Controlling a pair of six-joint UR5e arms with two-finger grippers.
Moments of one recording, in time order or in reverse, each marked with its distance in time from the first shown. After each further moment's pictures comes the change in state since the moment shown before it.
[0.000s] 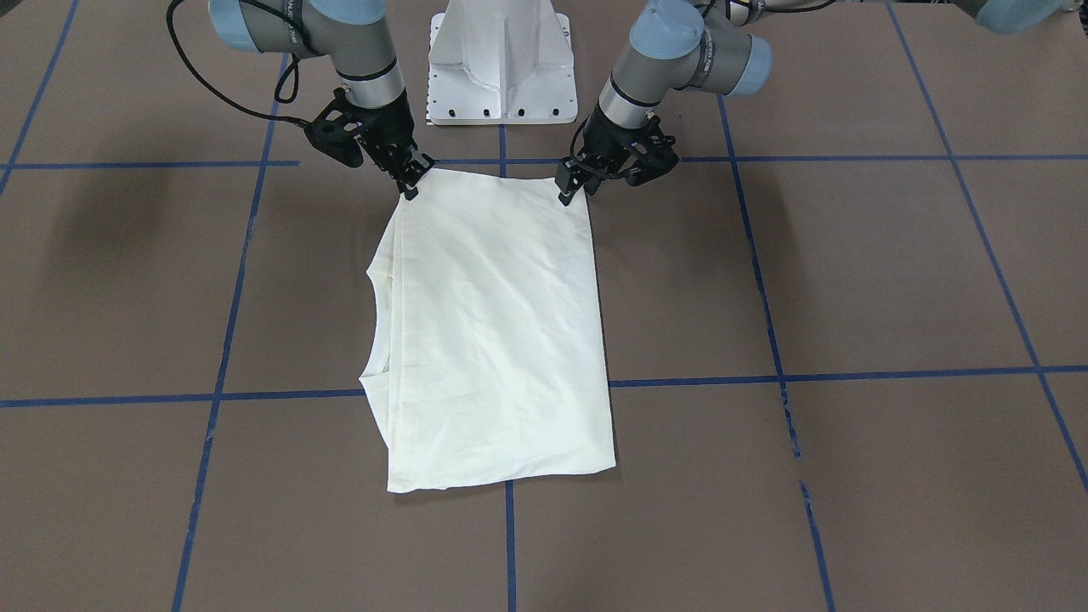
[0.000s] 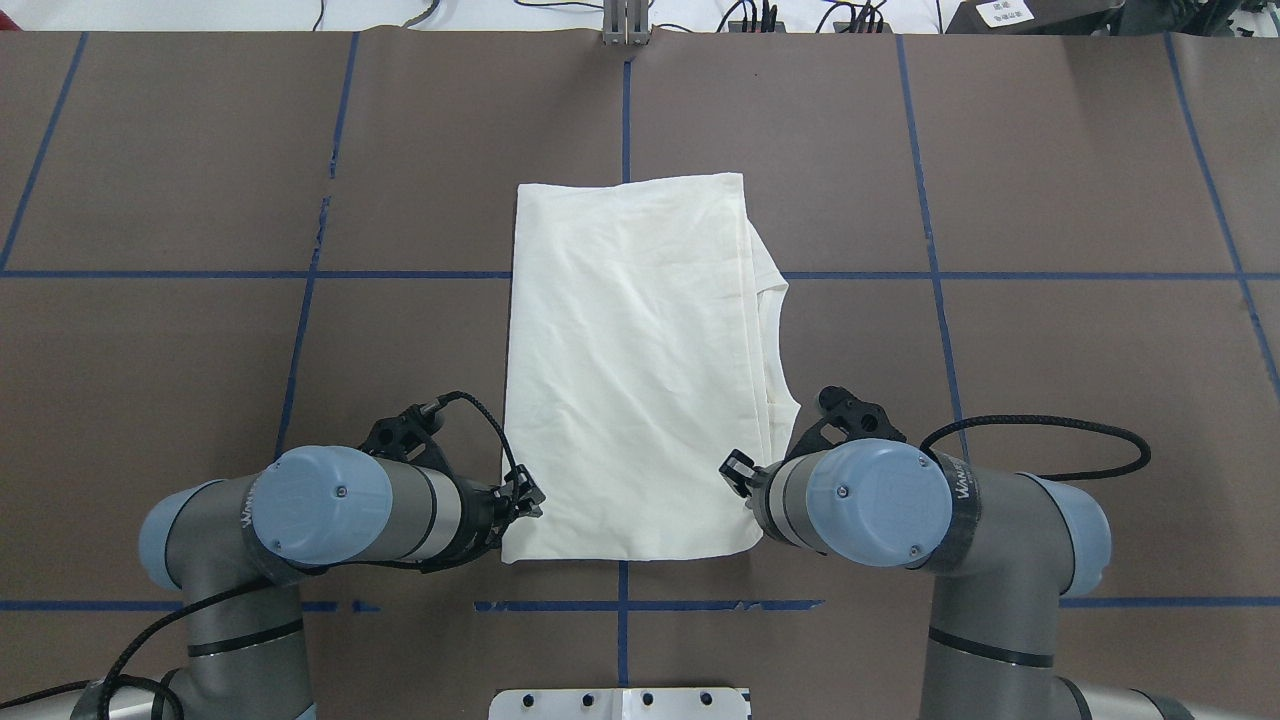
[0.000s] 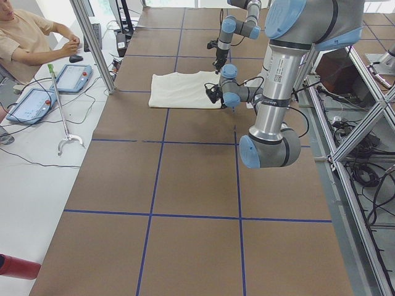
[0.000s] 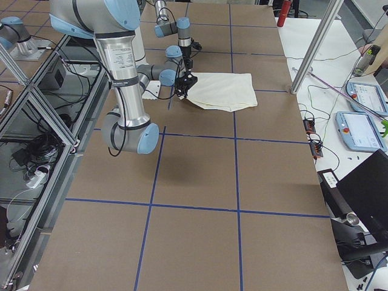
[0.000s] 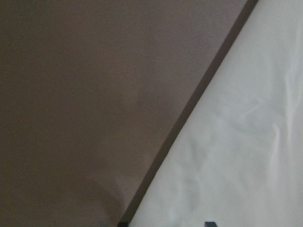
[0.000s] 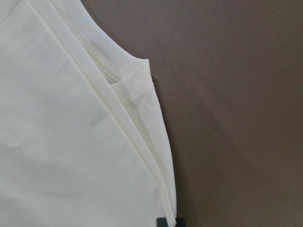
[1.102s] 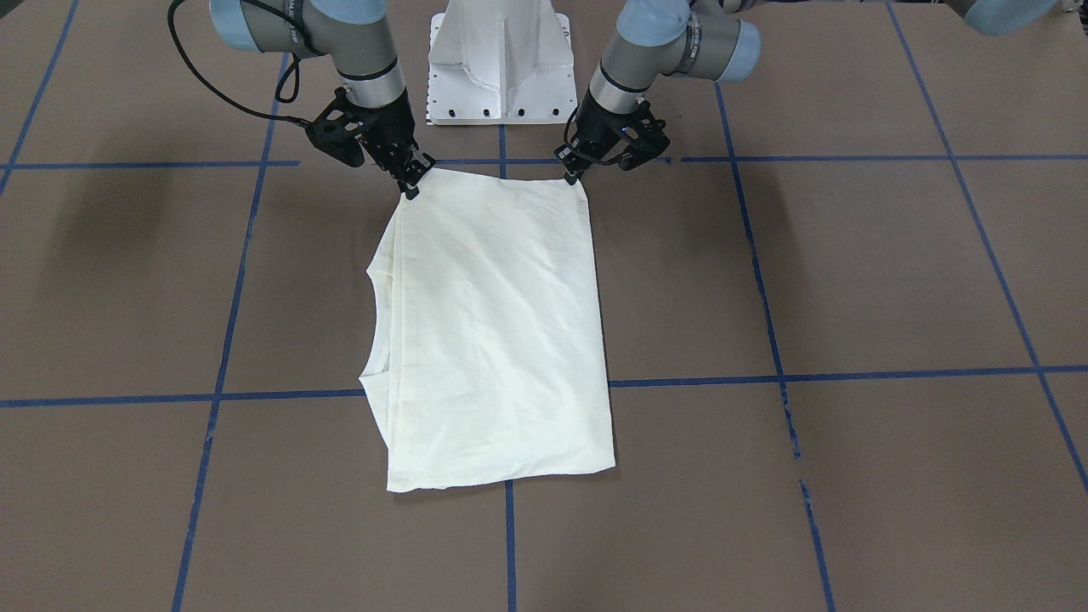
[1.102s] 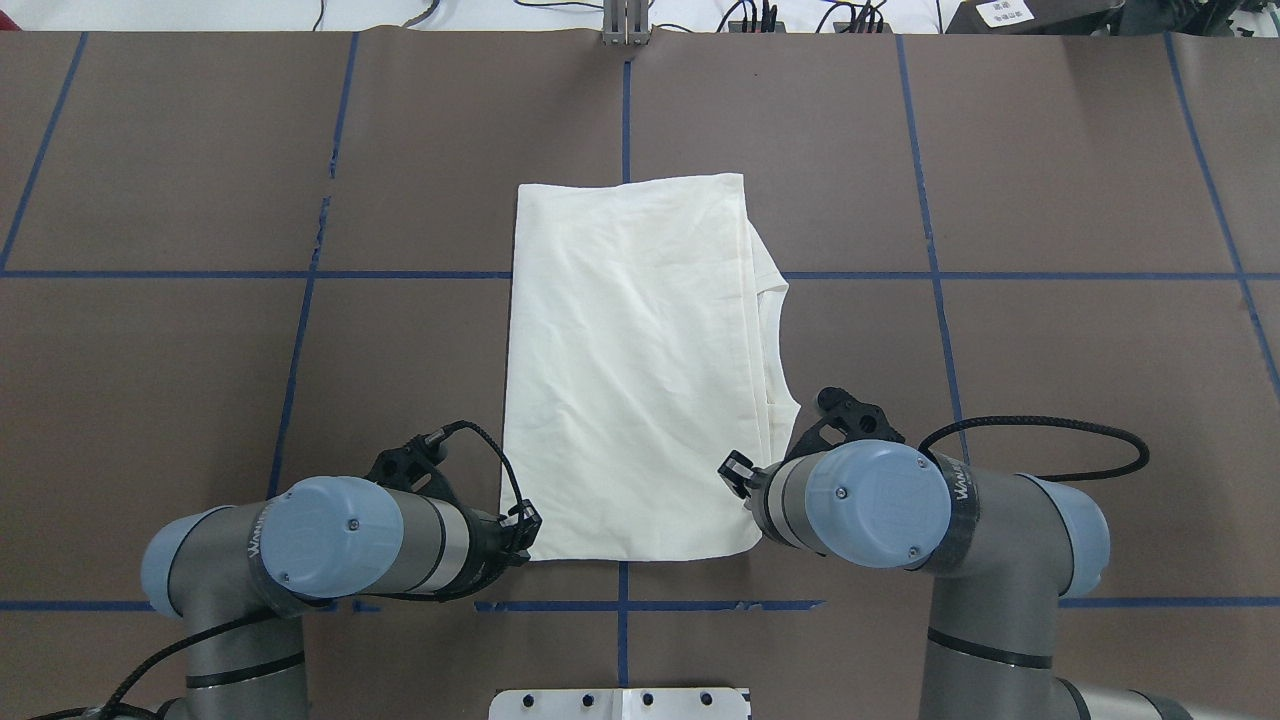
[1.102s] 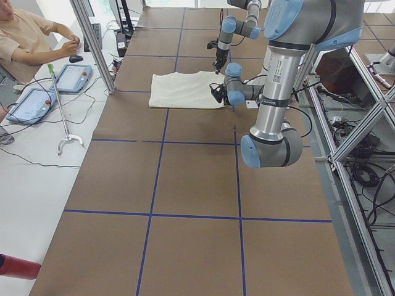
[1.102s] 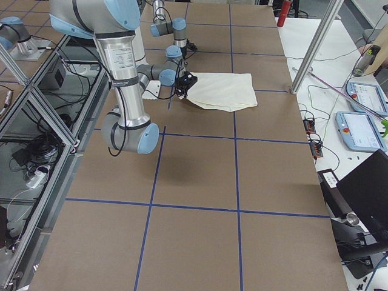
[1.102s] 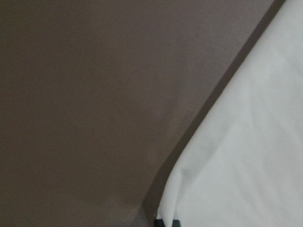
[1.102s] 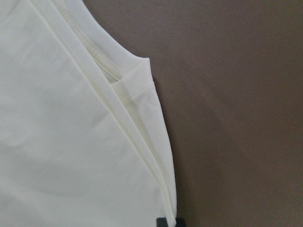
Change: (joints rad) left arm 0.032 0.003 -0.050 0.044 0.005 -0.053; right arm -0.003 0.001 0.000 0.000 0.000 0.000
